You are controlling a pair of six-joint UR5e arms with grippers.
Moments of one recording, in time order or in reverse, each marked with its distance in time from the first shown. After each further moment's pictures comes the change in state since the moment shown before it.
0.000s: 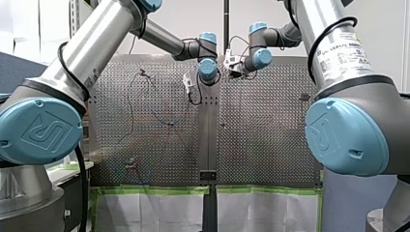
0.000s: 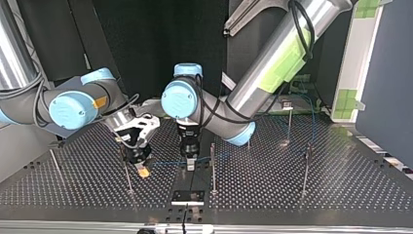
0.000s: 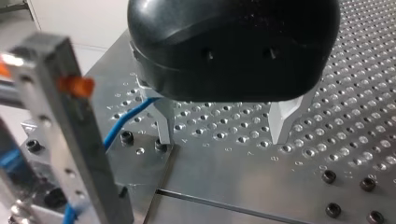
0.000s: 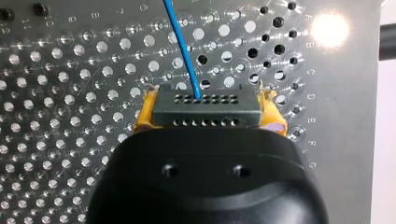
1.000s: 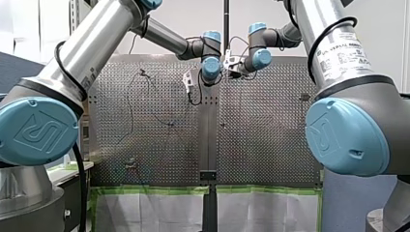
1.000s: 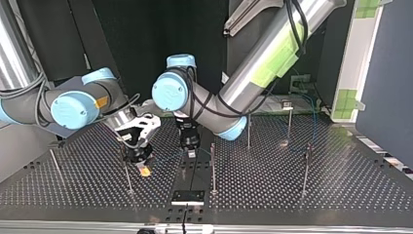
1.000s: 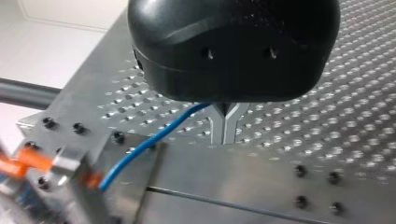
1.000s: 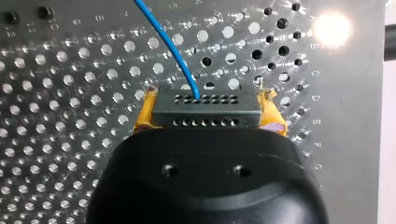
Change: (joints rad) left arm -0.045 0.002 -0.006 -0.054 -0.124 0.006; right arm 0.004 0.003 0.003 0.002 0.000 0.011
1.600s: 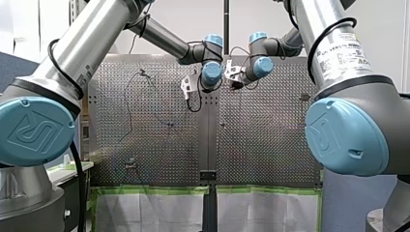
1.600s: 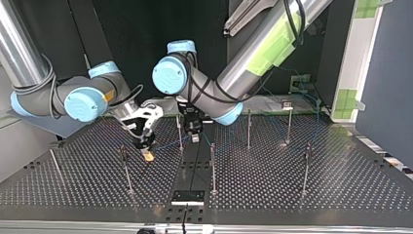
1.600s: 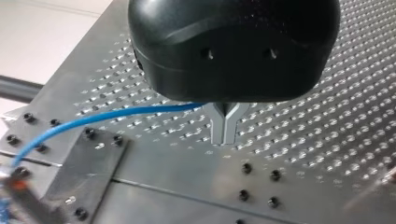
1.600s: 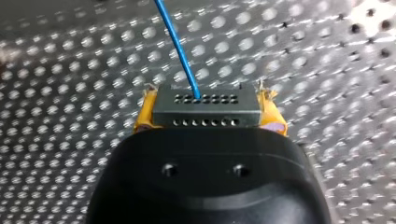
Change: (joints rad) left arm -0.032 0.031 -0.134 0.061 -0.060 -0.052; right arm -0.007 0.005 0.105 -0.005 0.014 -0.001
